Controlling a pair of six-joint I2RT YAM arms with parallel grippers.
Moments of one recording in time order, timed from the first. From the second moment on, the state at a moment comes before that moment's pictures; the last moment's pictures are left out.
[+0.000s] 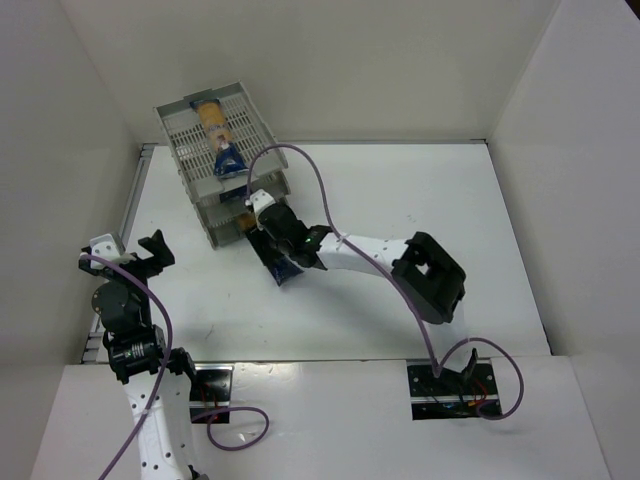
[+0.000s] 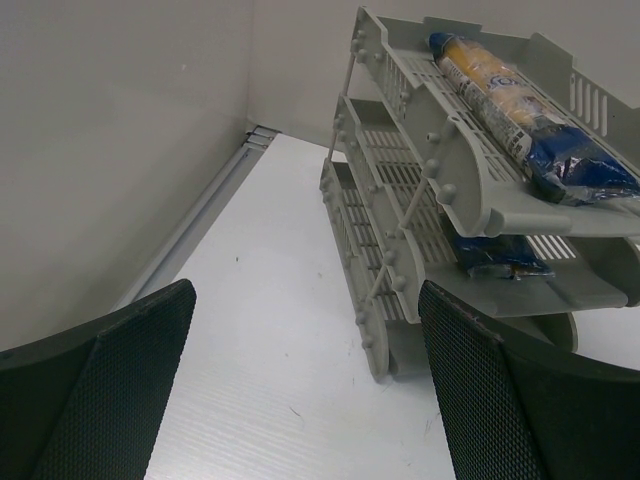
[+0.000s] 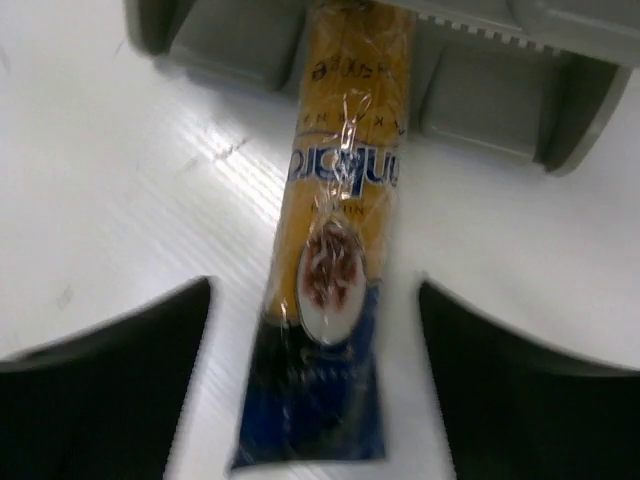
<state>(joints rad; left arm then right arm) 0.40 0.28 0.42 -0.04 0.08 -0.18 0.97 2.05 1.50 -0.08 0.22 0.17</state>
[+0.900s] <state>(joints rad) 0.40 0.29 0.42 -0.04 0.08 -0.18 0.96 2.17 1.52 -0.18 -0.03 -0.60</state>
